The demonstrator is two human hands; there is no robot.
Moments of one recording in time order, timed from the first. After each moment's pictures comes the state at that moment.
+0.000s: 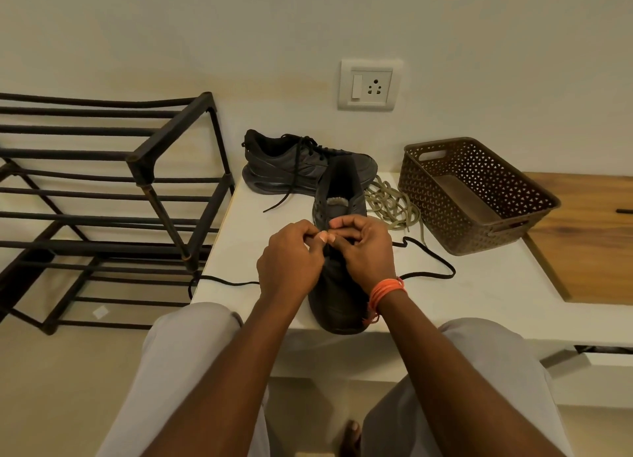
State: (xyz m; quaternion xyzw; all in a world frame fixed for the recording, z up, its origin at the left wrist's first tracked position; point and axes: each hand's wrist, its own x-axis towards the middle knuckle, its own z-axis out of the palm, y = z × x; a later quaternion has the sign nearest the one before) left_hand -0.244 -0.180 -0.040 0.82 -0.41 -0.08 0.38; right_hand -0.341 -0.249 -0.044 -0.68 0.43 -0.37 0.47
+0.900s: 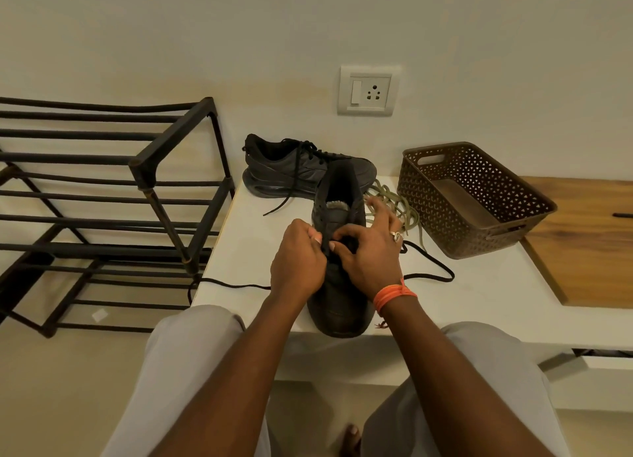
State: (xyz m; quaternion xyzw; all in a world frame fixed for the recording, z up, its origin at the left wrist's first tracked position) left_hand -0.244 -0.196 -0.047 0.81 -0.40 -0.14 0.39; right_hand -0.350 -0.256 -0.042 -0.83 0.47 -0.26 0.18
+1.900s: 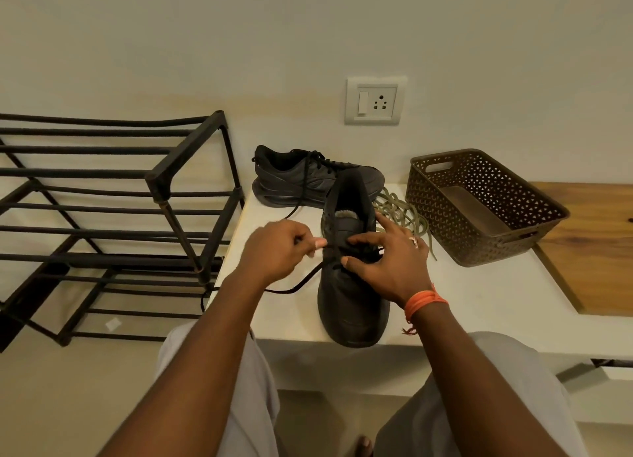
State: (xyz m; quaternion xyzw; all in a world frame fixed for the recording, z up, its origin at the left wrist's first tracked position) left_hand -0.189 -0.183 -0.010 0.78 -0.55 -0.17 0.25; right_hand -0.368 -0.263 -0.030 -0.84 0.46 -0.19 0.22
